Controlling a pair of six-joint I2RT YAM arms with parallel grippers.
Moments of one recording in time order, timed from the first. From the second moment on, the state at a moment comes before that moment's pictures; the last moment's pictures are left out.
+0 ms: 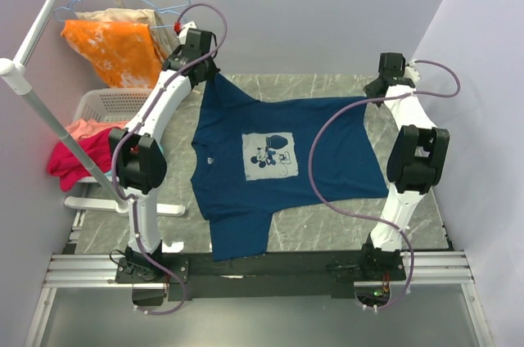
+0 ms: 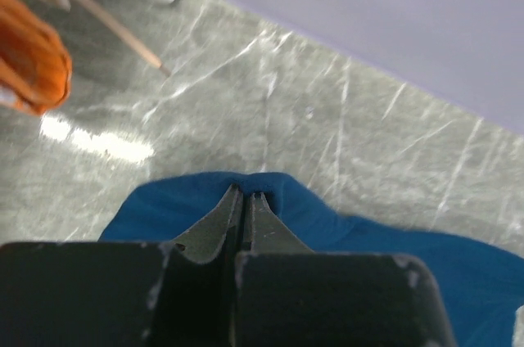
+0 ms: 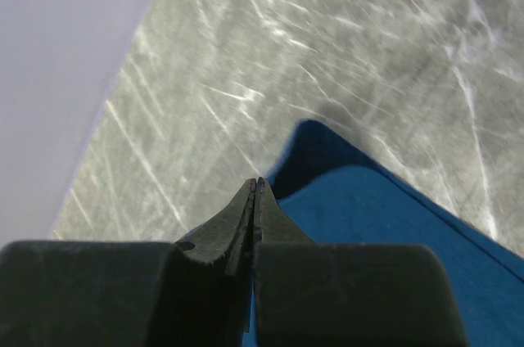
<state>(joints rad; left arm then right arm) -0.31 2.07 2.11 -0.65 -0.29 -0.62 -0.11 1.99 1.72 -0.50 0.22 0.87</state>
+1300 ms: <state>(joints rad) -0.34 2.05 2.07 -0.72 -0.40 -0.62 -0.11 1.96 1.77 -0.49 0.22 0.86</state>
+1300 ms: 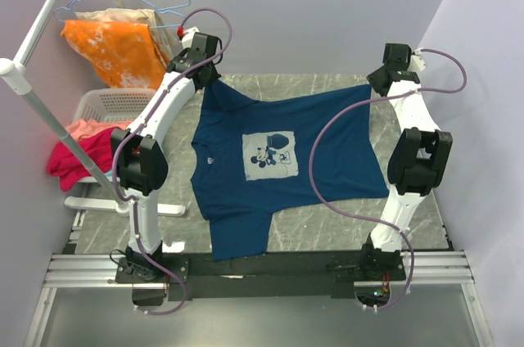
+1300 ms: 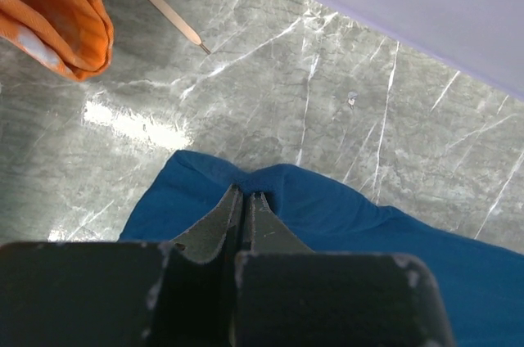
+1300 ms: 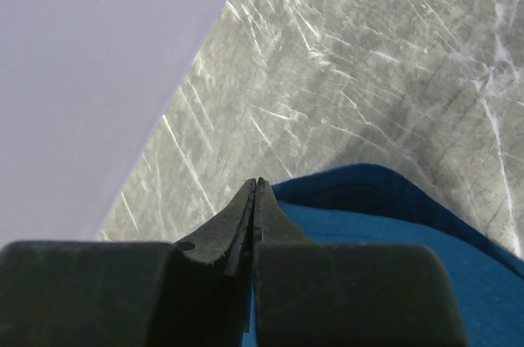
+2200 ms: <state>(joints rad) -0.42 1.93 1.83 -0.79 -0.42 -0.69 -0.11 1.94 1.57 -0.54 0.20 0.90</state>
